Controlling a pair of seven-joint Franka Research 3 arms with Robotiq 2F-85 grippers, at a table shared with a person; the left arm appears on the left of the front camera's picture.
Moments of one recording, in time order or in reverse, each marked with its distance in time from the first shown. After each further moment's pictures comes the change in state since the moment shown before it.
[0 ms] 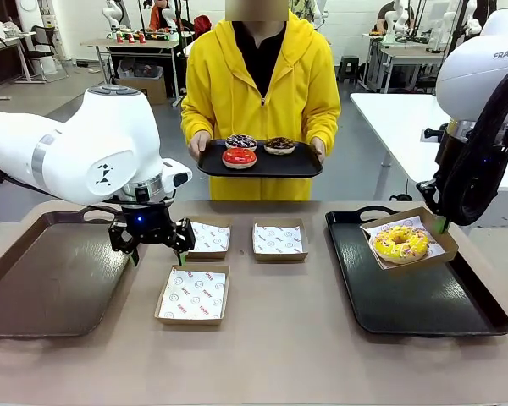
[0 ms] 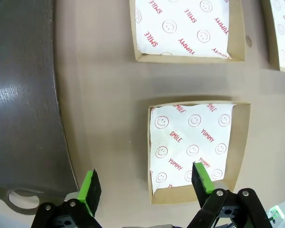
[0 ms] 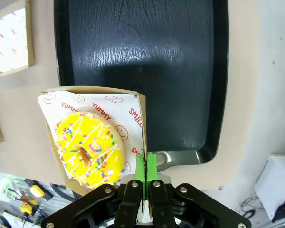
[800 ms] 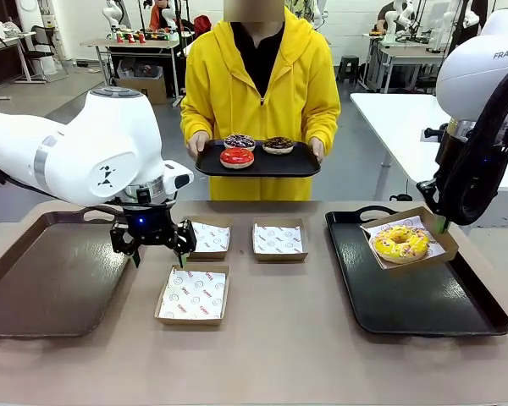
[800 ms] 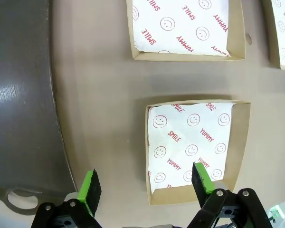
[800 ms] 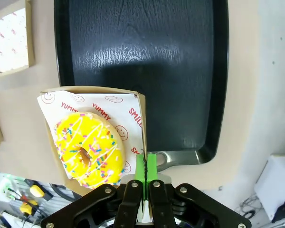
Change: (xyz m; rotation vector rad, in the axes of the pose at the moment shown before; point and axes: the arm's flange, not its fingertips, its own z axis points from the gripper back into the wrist) left arm 0.001 -0.003 -0.001 -0.001 0.003 -0.003; right arm 0.000 0.000 0.003 0.000 -0.006 0.001
